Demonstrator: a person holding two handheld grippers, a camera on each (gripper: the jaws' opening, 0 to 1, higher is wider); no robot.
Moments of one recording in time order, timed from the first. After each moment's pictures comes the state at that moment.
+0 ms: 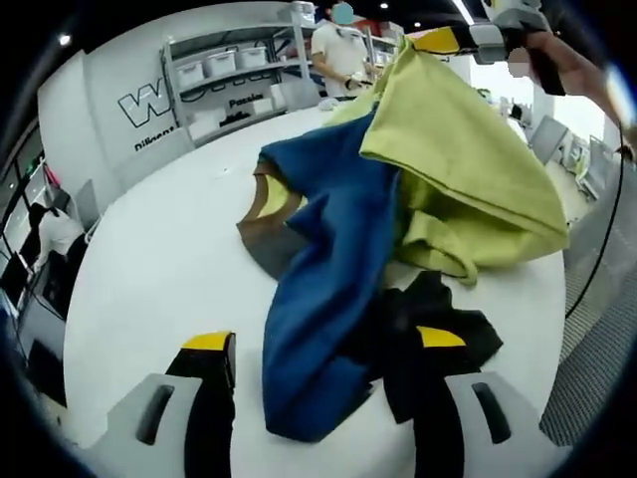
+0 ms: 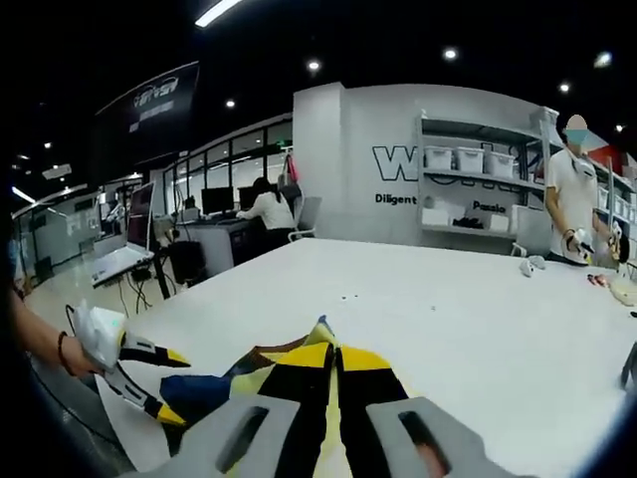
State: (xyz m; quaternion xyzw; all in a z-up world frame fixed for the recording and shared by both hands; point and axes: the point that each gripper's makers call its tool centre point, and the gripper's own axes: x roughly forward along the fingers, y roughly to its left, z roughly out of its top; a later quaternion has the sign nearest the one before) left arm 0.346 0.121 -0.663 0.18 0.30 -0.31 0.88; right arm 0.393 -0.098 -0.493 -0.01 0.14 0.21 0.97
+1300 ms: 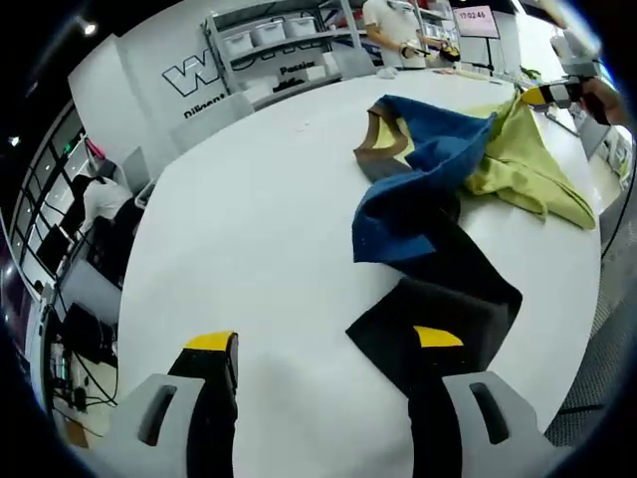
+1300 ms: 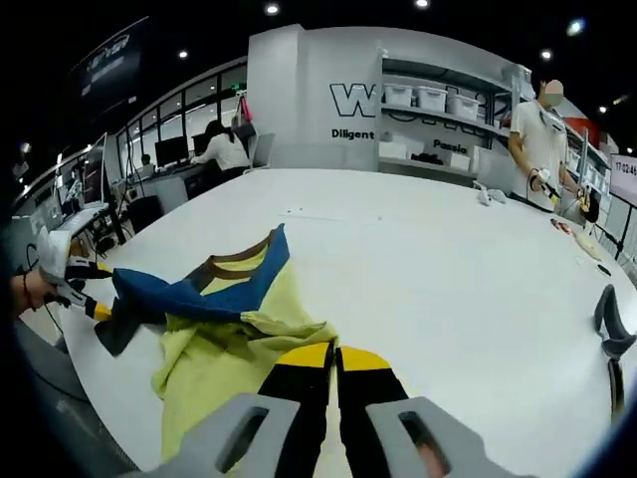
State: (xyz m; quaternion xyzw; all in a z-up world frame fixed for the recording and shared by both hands) left arm 0.348 0.238 -0.659 0.21 0.36 -0.19 0.89; right arm 0.360 -0.171 -0.594 -0.04 0.29 0.11 0.95
